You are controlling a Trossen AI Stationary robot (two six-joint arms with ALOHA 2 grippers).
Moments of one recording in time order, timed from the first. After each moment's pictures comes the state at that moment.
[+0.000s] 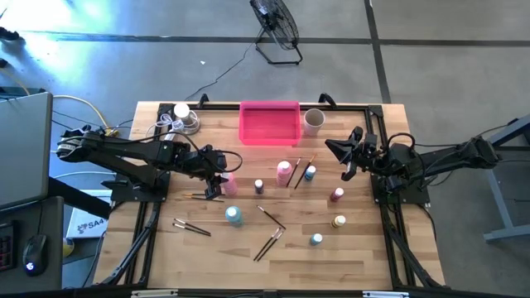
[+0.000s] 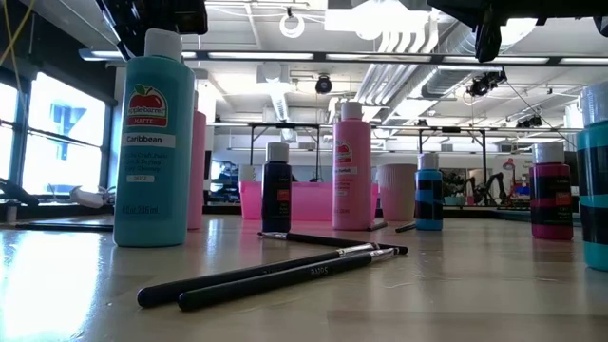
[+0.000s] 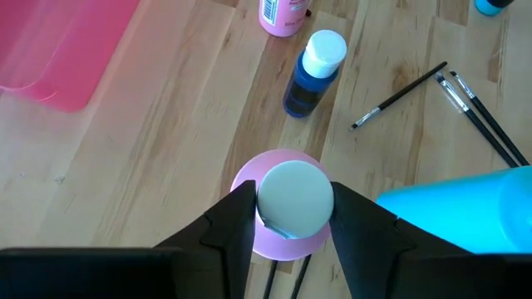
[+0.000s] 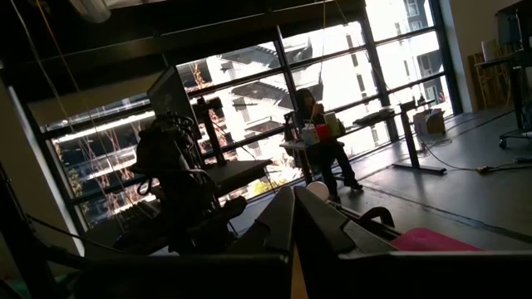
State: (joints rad) left arm -0.07 1.11 0.90 -0.68 -0.14 -0.35; right arm 0.13 0.67 0.36 0.58 0.49 0.21
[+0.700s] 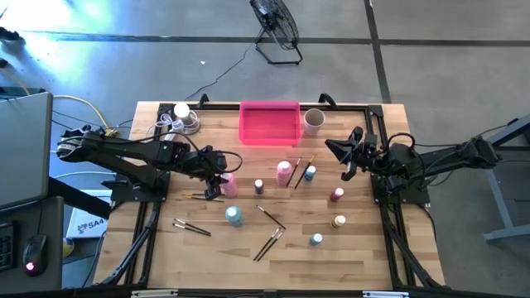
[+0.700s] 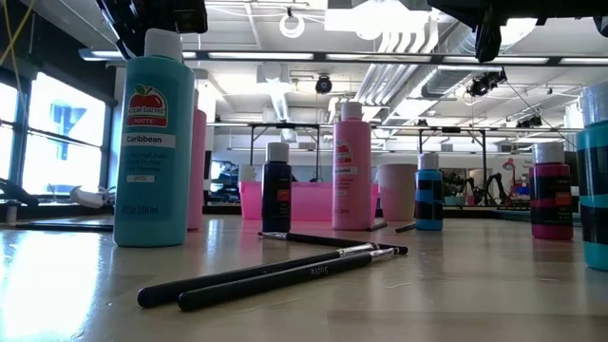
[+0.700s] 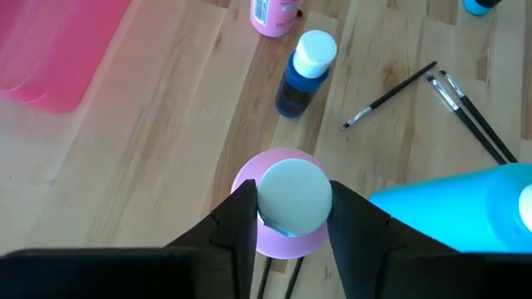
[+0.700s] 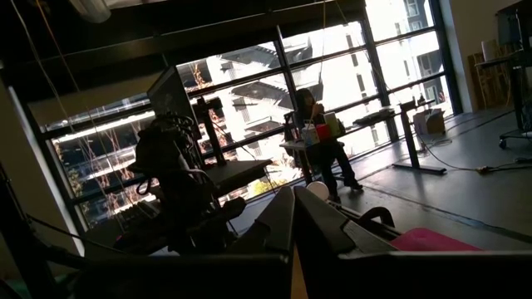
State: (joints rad) left arm -0.07 1.11 0.90 -0.67 -0.11 -0.35; right arm 0.13 0.67 0.36 0.58 0.49 0.21
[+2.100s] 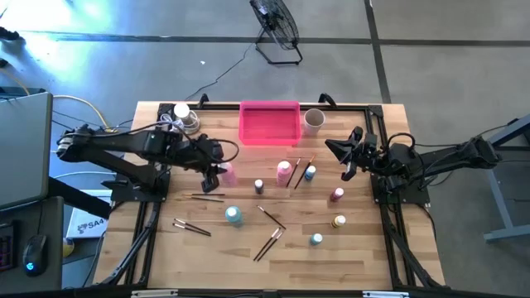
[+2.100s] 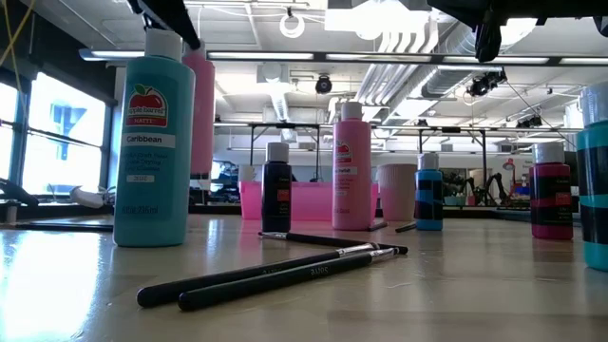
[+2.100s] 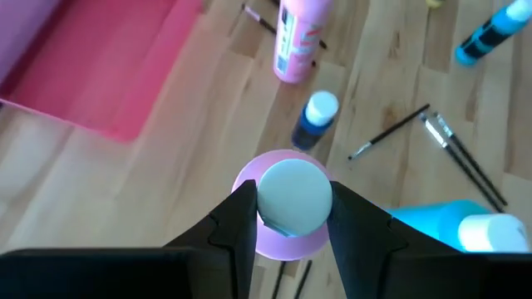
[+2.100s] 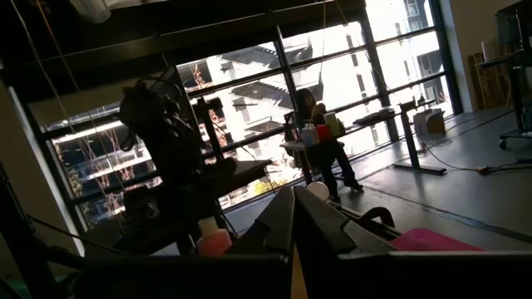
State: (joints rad) left arm -0.07 1.11 1.16 -0.89 -0.21 -0.35; right arm 0.13 0.67 0.36 0.58 0.49 0.21
